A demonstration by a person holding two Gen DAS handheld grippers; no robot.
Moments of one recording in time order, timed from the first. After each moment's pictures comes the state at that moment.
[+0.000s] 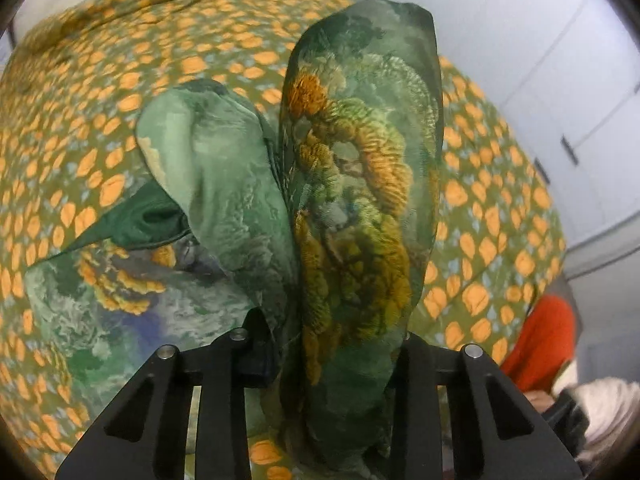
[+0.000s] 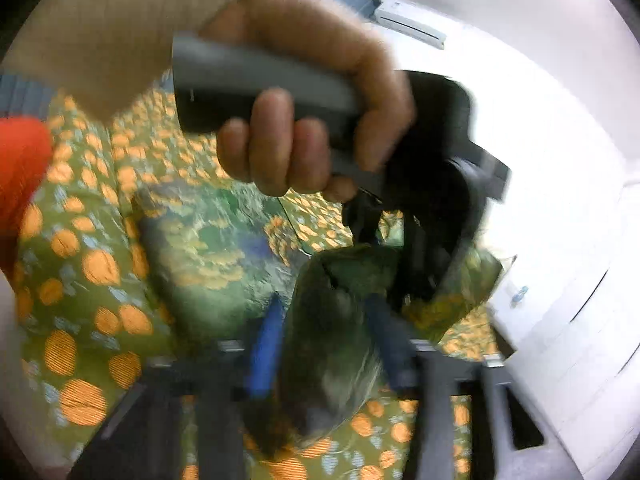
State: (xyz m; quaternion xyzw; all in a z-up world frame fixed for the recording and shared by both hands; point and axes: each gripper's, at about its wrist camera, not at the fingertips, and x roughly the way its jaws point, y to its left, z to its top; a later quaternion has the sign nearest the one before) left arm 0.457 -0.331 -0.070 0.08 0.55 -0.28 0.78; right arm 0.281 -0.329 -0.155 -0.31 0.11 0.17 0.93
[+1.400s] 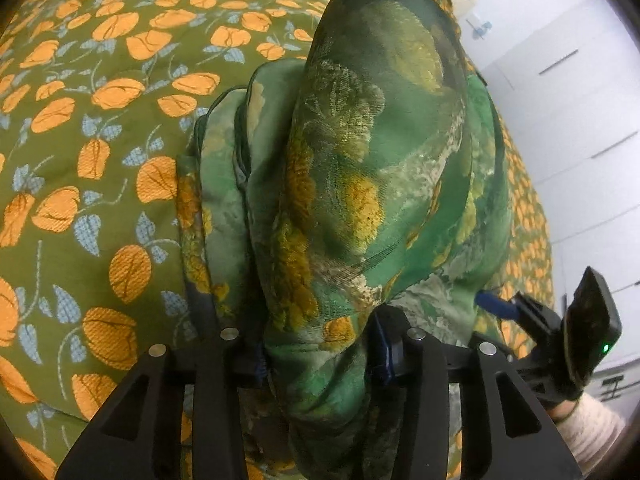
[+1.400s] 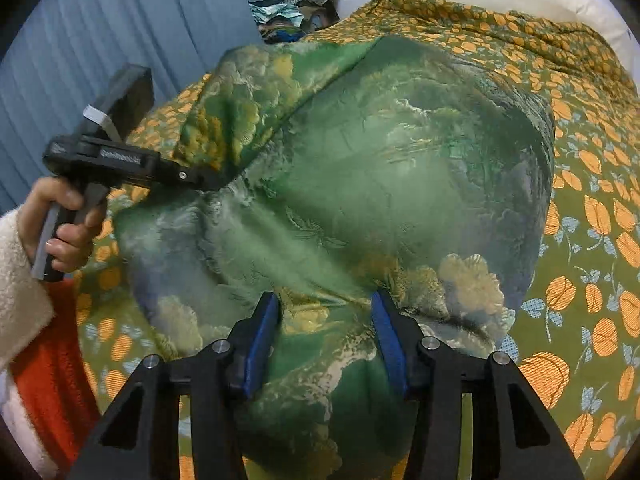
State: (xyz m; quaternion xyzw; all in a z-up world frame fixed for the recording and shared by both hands) left arm 0.478 -0.046 -0.204 -0.19 0.55 -0.16 0.80; right arm 0.491 -0.274 -0.241 -0.06 0.43 0.30 0.85
